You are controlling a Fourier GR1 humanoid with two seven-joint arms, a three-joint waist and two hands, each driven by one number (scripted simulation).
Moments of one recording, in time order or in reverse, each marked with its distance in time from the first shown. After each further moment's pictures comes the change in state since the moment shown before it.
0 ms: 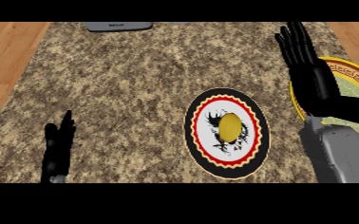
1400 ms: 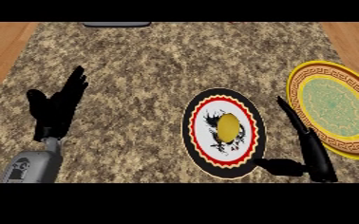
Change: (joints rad) left arm -0.227 0.054 0.034 -0.089 0.079 -0.267 0.006; right arm 0.446 -0.047 0.108 0.034 0.480 -0.181 -0.118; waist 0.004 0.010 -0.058
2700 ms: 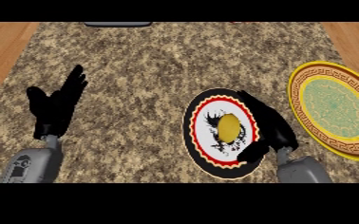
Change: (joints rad) left arm -0.016 -0.042 0.067 0.020 -0.051 -0.052 0.007; right arm -0.248 0.055 0.158 0.029 0.357 0.325 0.614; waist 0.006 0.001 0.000
